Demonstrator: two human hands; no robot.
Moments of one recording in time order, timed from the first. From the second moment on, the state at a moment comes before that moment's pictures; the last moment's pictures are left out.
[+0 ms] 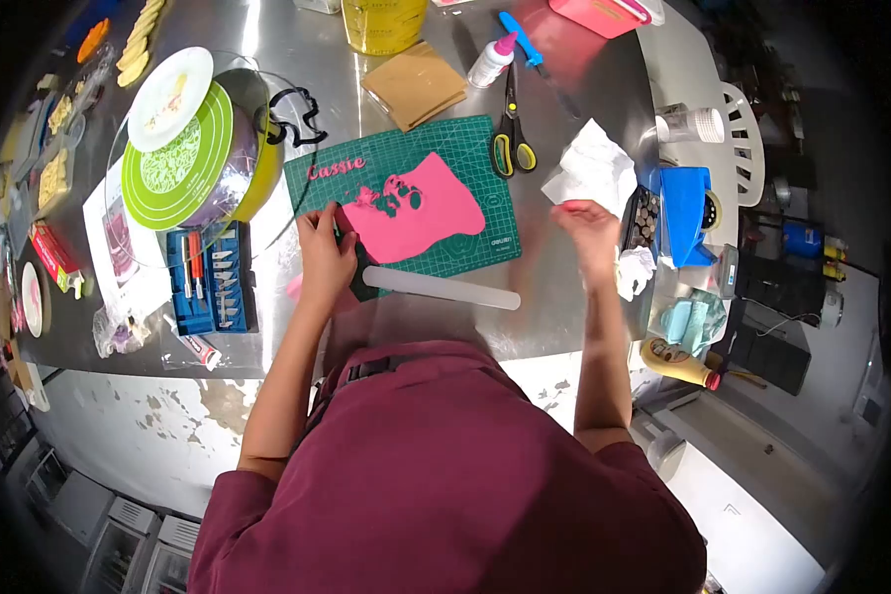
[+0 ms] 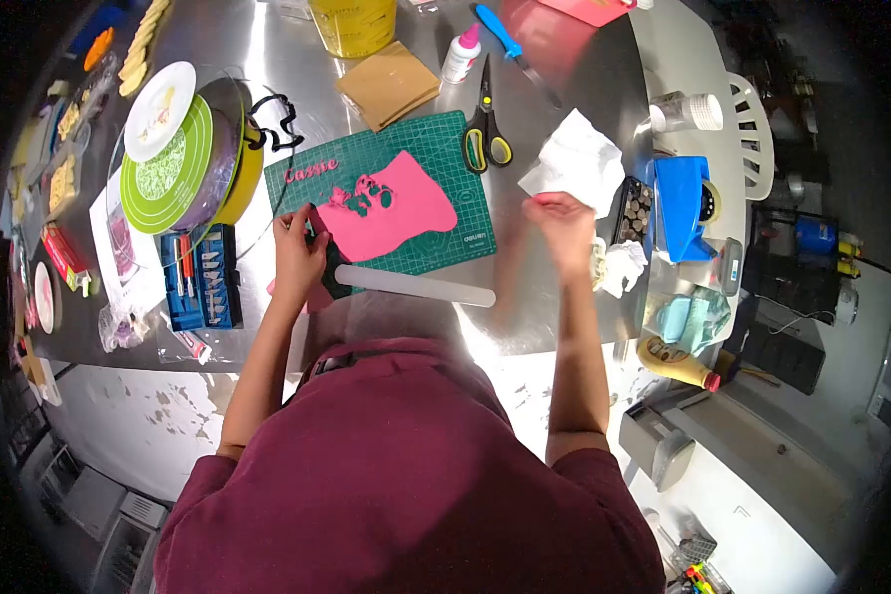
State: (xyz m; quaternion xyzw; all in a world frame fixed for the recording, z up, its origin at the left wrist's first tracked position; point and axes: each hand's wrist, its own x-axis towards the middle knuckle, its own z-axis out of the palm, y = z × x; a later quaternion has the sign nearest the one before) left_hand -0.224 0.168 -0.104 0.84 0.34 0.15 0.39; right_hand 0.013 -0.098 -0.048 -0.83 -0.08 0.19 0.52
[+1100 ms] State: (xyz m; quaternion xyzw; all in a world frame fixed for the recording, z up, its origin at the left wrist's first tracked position) left_hand -0.179 0.106 -0.054 0.82 0.15 0.13 0.53; right_hand -0.031 0.020 -0.093 -0.88 -0.33 0.15 0.31
